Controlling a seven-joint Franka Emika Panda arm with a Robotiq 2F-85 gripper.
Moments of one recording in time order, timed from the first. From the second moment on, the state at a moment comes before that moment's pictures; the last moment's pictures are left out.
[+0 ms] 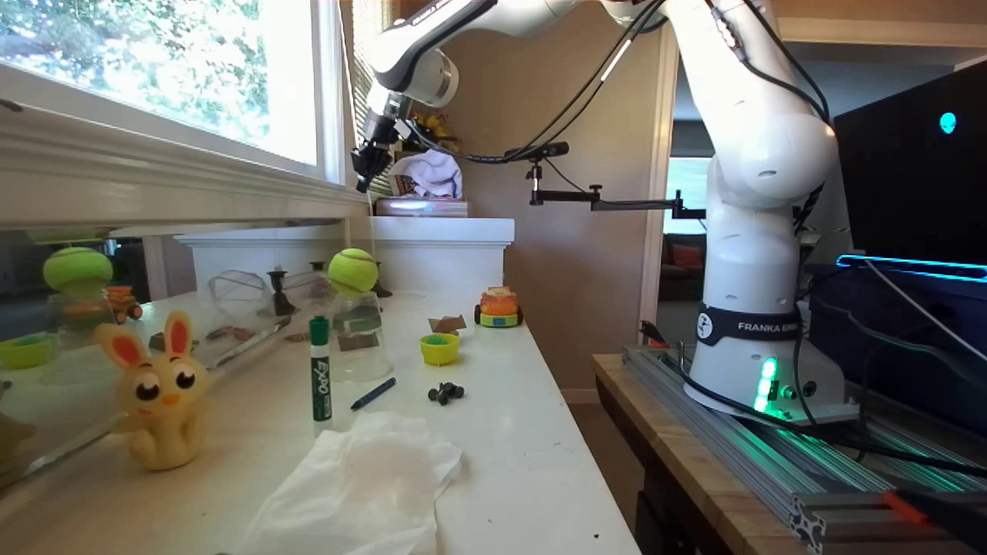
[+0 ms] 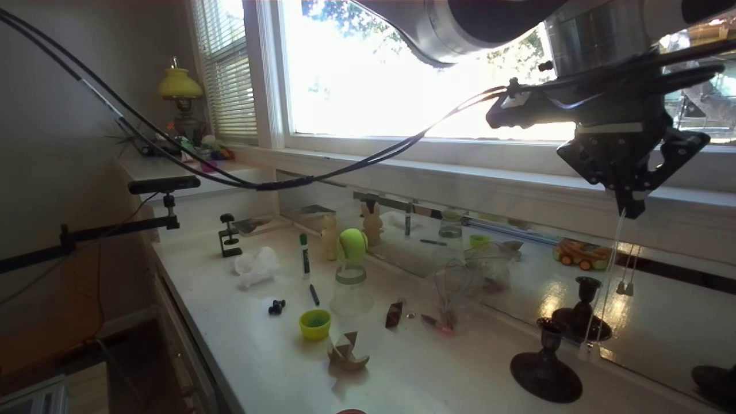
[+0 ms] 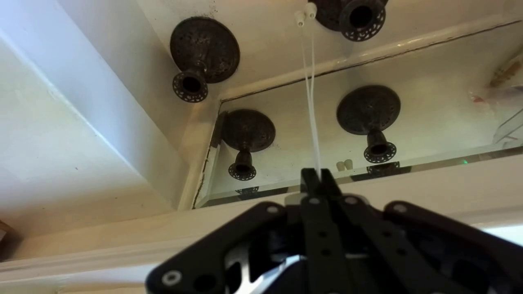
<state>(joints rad) -0.37 0.30 -0.21 -1.66 0.12 2.44 -0.29</state>
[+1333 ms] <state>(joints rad) -0.31 0.23 -0.24 -1.64 -0.03 2.51 -0.15</state>
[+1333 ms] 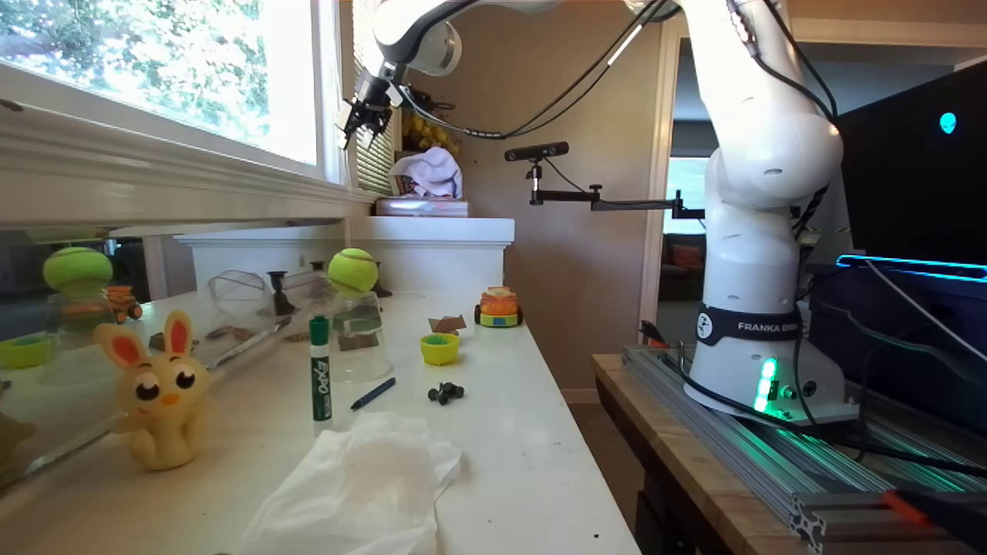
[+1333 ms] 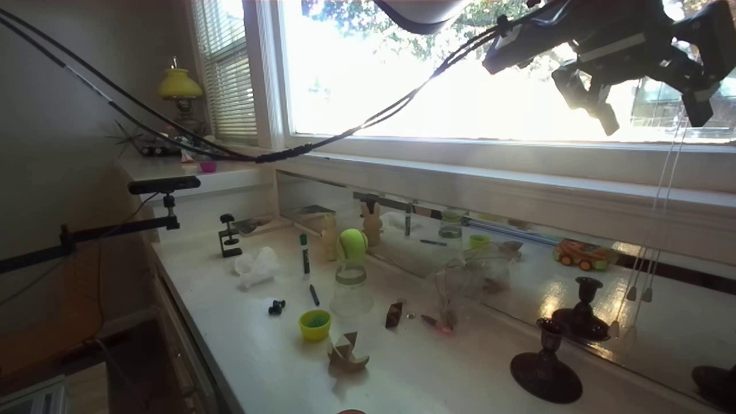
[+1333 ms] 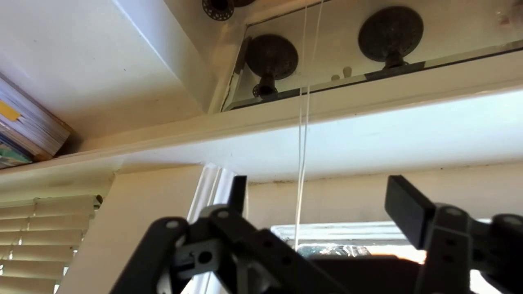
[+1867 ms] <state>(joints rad) -0.31 0.25 -0.24 -1.63 -0.02 2.53 -0.14</state>
